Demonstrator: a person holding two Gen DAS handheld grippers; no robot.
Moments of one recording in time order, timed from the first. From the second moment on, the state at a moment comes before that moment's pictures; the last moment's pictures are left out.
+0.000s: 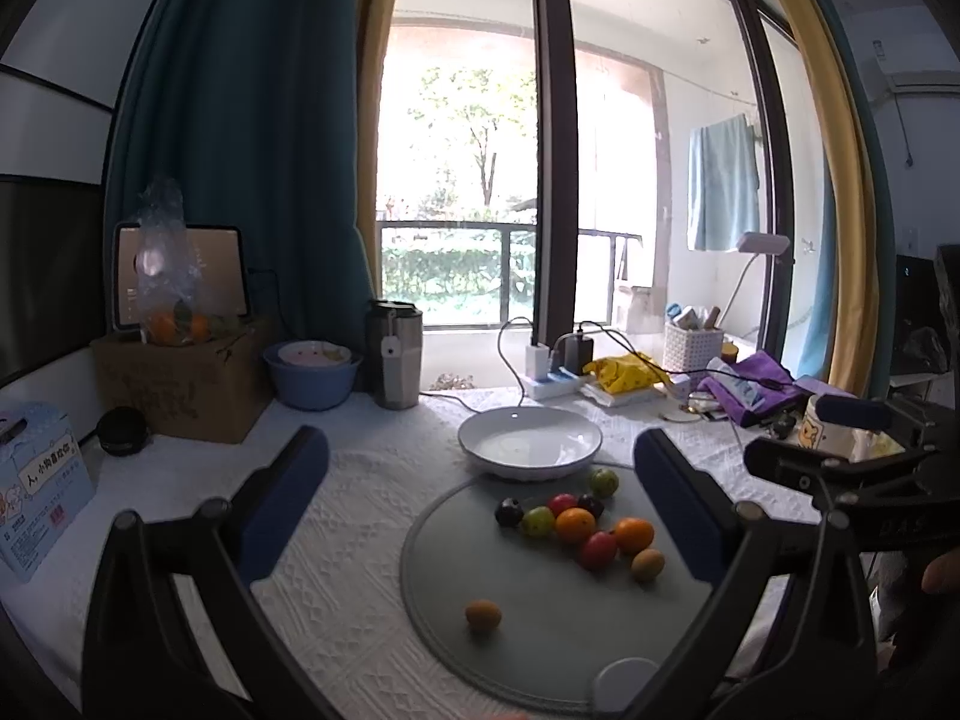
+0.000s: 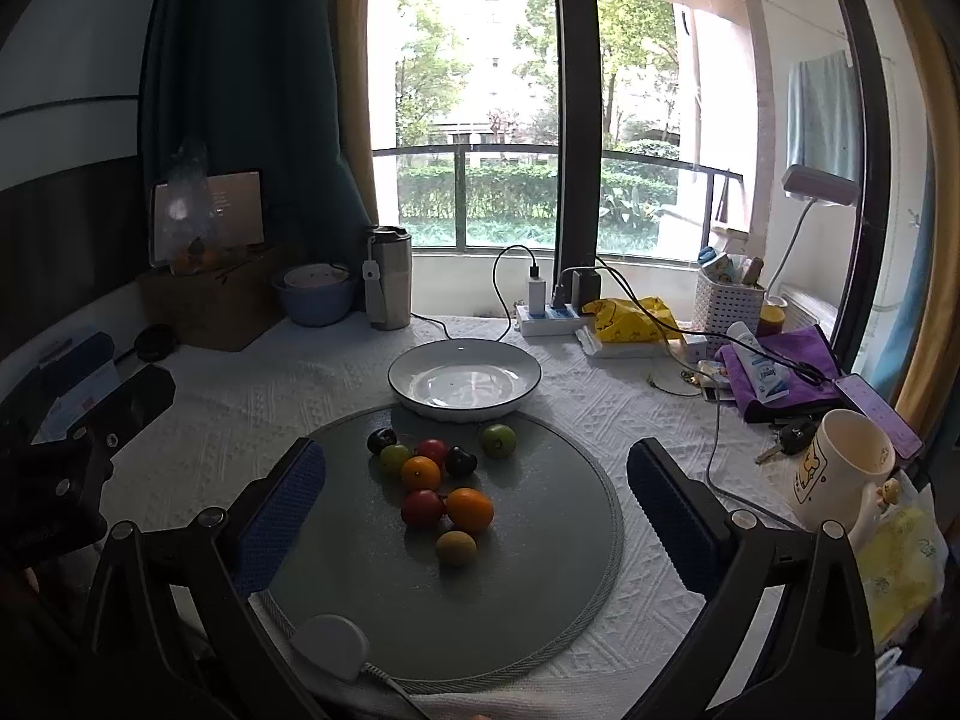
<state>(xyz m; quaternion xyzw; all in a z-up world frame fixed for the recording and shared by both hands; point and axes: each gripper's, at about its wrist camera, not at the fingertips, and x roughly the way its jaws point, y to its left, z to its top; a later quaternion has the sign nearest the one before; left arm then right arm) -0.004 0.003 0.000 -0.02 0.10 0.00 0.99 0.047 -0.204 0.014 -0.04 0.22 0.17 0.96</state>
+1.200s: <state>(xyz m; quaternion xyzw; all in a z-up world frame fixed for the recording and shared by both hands) -0.008 -0.003 -0.003 -0.03 0.11 -0.01 0.99 0.044 -0.207 0.014 -0.03 0.22 0.17 0.96</state>
